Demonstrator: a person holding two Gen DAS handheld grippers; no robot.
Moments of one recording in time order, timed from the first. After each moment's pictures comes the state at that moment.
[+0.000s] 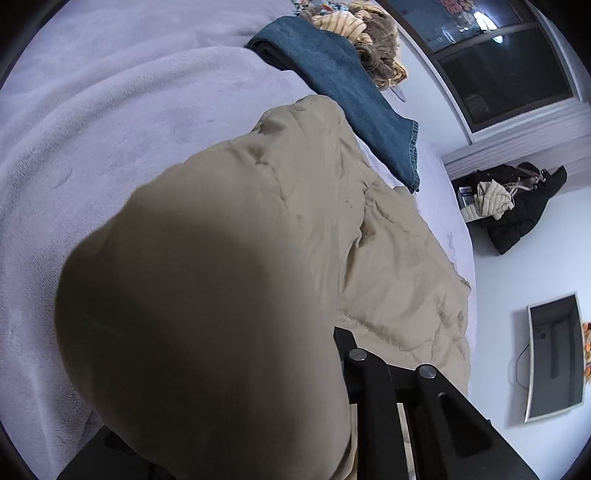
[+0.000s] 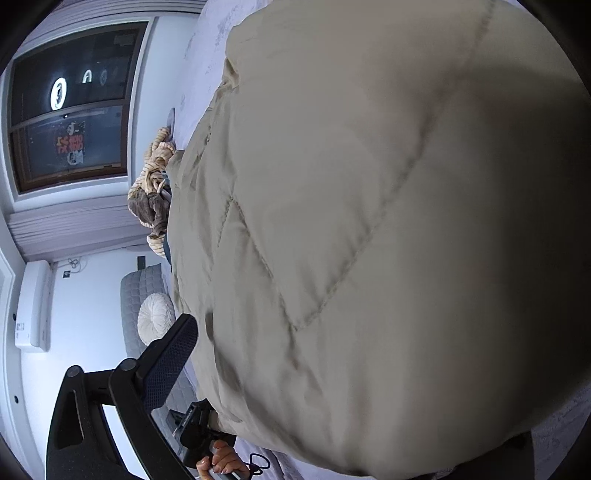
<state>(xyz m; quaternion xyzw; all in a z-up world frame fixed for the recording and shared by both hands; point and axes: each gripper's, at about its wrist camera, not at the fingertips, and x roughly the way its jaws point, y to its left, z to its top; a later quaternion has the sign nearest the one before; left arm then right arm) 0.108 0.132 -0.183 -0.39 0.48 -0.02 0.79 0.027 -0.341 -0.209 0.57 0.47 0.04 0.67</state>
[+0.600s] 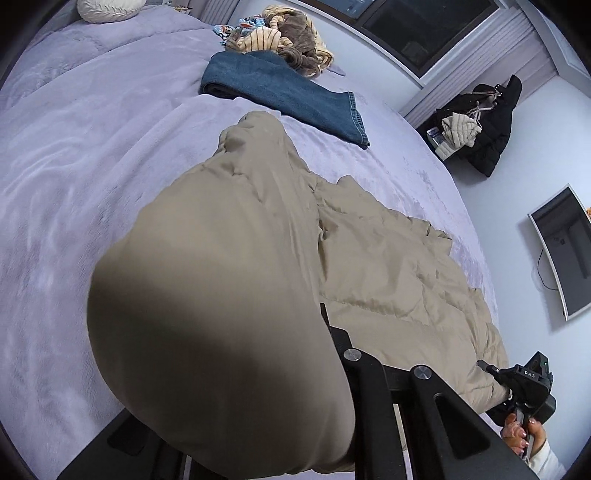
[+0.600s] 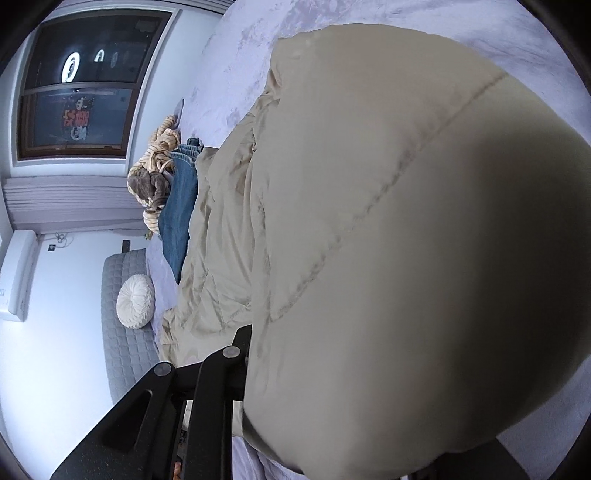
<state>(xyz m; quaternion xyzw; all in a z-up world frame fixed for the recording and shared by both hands) -0.019 0.144 -0.106 -0.25 0.48 -0.09 0.84 -0.080 -0.315 -0.147 0.51 0.48 0.03 0.71</state>
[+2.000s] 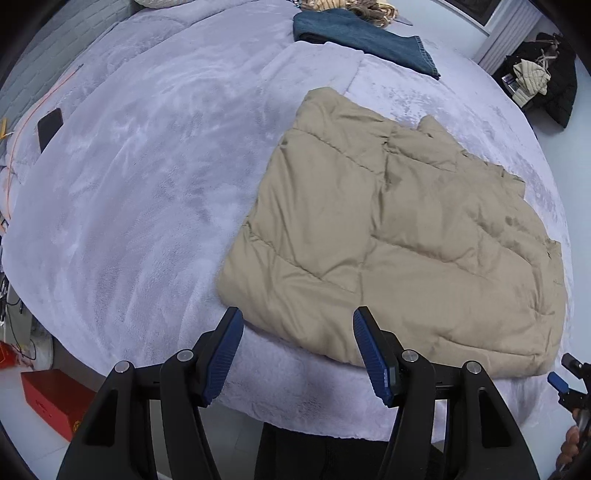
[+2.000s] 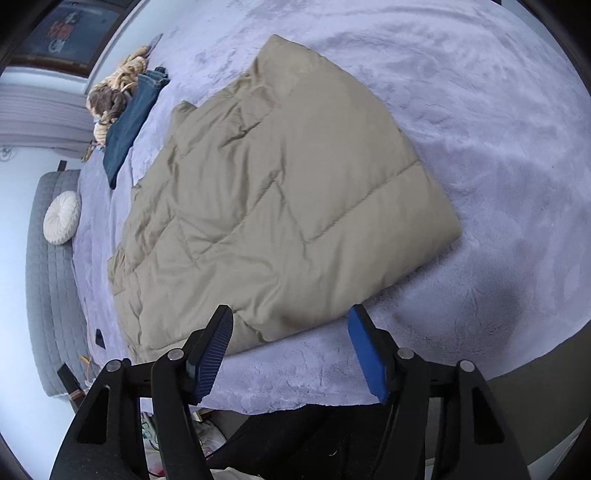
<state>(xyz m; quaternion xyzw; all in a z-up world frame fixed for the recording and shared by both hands) -0.208 0.143 -0.082 -0.14 0.59 0.06 0.79 -0.228 -0.326 -0.092 0.34 0.60 0.00 0.72</state>
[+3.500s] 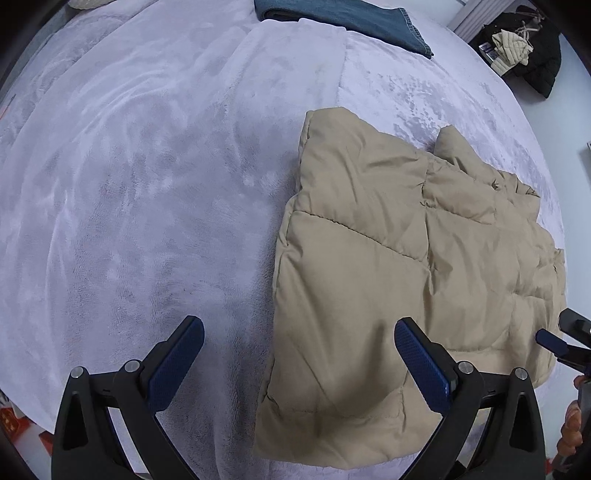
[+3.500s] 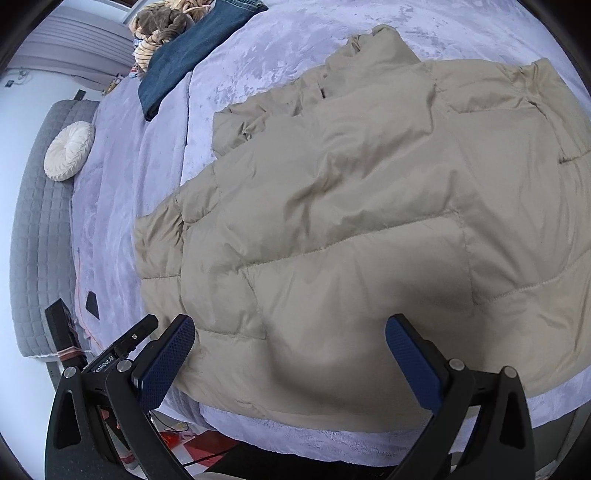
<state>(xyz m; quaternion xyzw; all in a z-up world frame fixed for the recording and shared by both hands) -0.085 0.188 -0.129 -0.12 0.64 -0.02 0.76 -0.101 -0.130 -0.092 0.26 0.64 0.06 0.72</state>
